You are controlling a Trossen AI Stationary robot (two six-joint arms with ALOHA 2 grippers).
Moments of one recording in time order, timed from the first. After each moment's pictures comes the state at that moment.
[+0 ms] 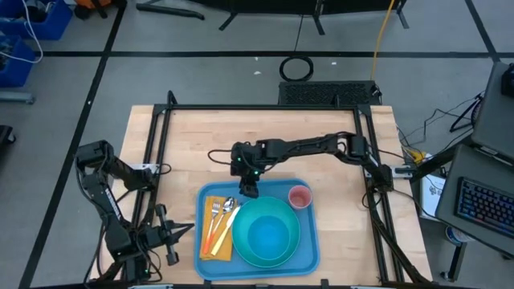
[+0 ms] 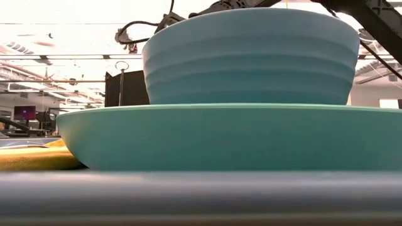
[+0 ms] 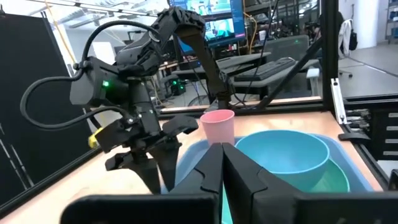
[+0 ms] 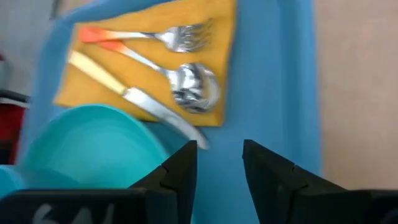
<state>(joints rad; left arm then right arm) -1.24 1.56 0.89 -0.77 -1.57 -1.30 -0.08 2.20 1.73 -0.54 -0.51 0.08</state>
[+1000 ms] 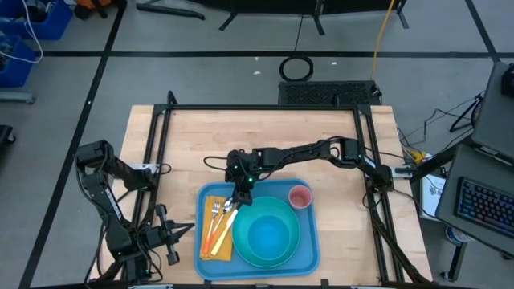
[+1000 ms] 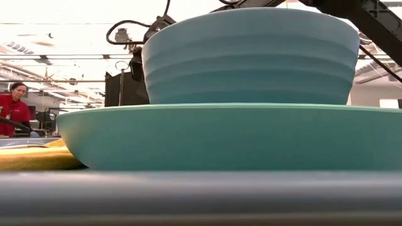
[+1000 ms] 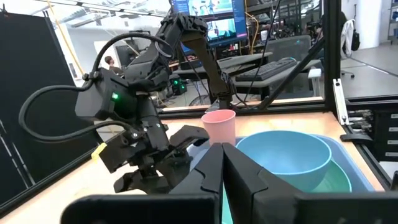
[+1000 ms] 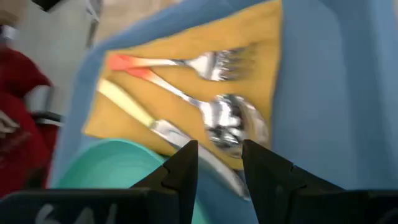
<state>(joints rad) -1.24 1.56 0.89 -0.76 -1.57 -1.29 -0.05 2.28 1.73 -0.34 -0.60 0.22</state>
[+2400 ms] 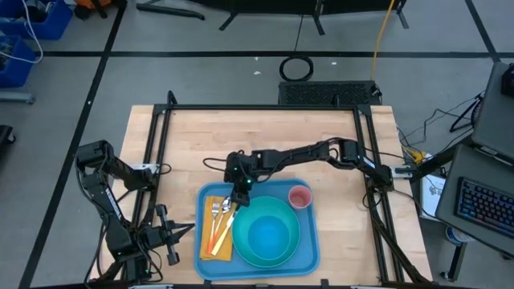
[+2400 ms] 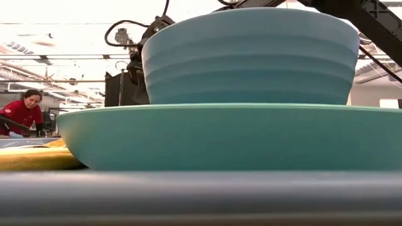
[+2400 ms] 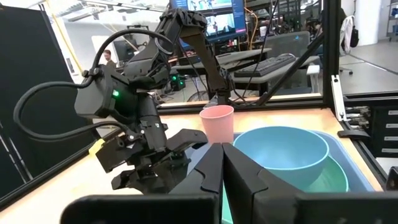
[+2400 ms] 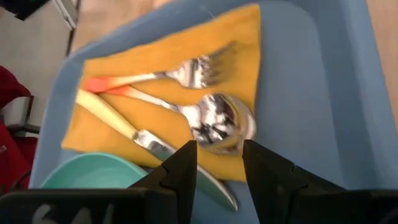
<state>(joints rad) -1.24 1.56 0.89 -0.75 -1.55 -1.30 -0.04 2.29 1.73 -0.32 -0.52 0.25</state>
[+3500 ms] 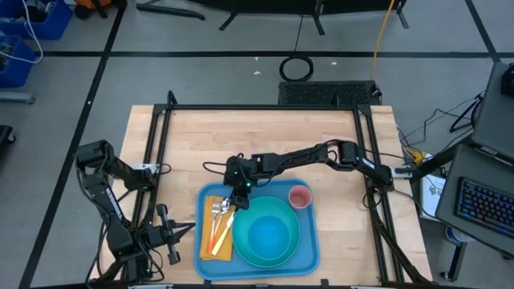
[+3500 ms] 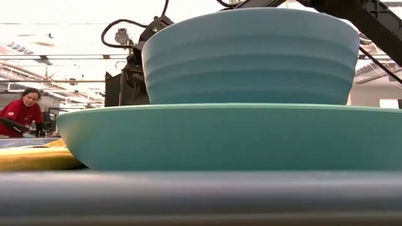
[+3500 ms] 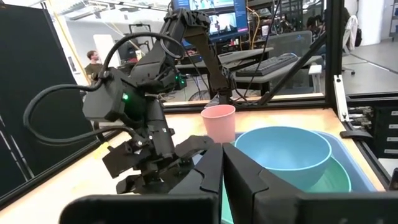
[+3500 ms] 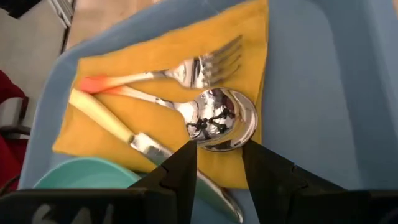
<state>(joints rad) -1.23 1.56 0.89 -0.75 -1.55 -1.30 -0.02 2.31 1.71 -0.27 -0.50 0.27</state>
